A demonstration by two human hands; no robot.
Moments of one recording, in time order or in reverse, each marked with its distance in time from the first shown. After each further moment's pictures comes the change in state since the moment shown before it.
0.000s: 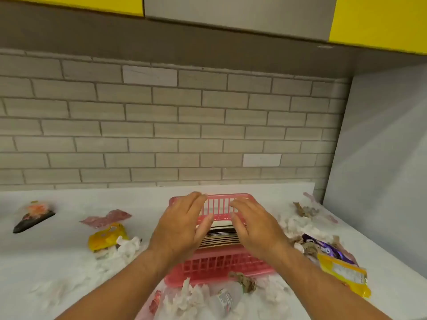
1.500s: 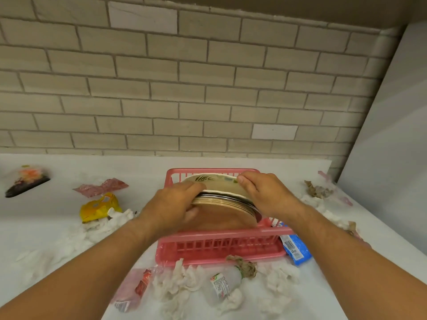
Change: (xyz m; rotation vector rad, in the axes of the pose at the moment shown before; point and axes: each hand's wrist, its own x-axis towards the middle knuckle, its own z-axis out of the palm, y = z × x) left_hand 0.023 -0.039 0.043 0.013 -0.334 0.040; right_hand 0.066 0.059 0.018 0.099 -0.170 -0.009
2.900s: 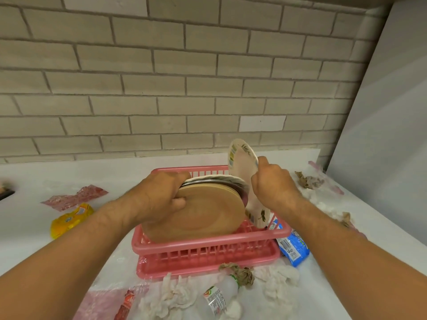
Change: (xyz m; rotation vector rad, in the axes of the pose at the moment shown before) left_hand 0.055 -0.017 -0.016 -0.045 -0.268 -0.045; right_hand 0.022 0.022 -0.006 -0.291 0.076 0.438
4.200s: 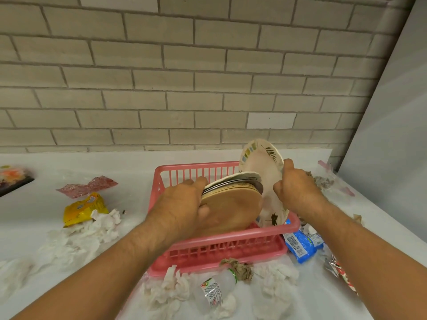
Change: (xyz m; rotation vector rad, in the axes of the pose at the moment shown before) left_hand -0.020 0.066 0.026 -0.065 0.114 -0.189; right_hand -0.001 0.044 0.000 0.062 -0.090 0.127
